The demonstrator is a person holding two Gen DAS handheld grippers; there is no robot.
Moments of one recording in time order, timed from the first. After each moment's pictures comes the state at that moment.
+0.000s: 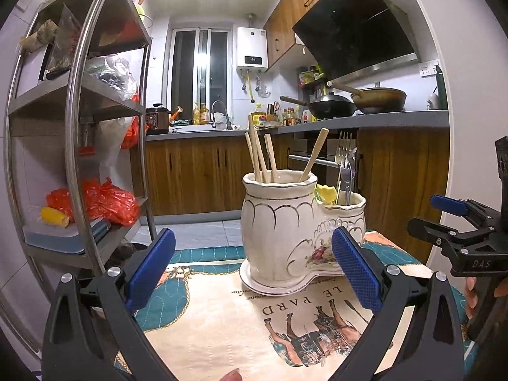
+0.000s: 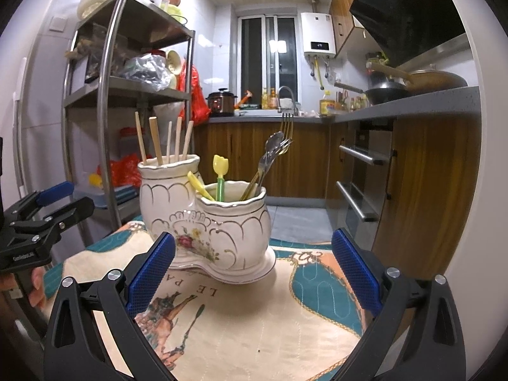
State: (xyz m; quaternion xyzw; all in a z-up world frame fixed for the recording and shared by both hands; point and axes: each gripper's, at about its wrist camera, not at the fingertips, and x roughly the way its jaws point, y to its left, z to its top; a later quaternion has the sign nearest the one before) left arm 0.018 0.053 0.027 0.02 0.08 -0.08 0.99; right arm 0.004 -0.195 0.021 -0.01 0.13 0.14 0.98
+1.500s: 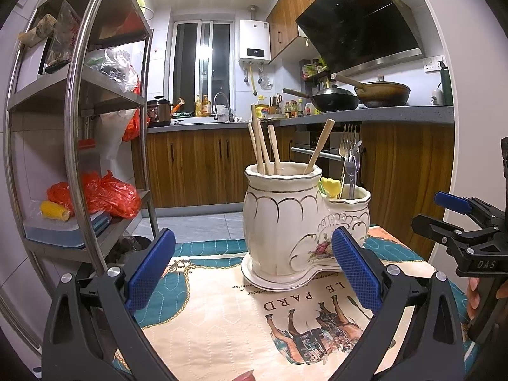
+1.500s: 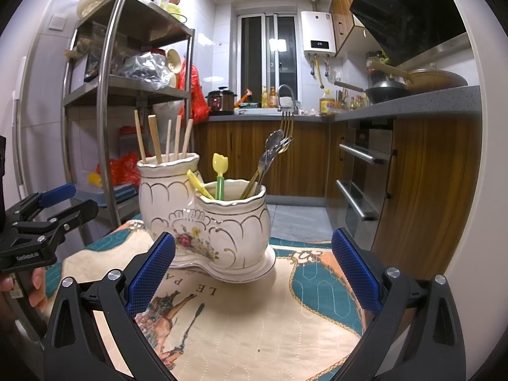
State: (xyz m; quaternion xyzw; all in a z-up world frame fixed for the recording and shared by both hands) left arm 0.025 0.056 0.025 0.02 0.10 -0.07 0.99; right arm 0.004 -0.195 0.021 -0.01 0.13 0.14 0.98
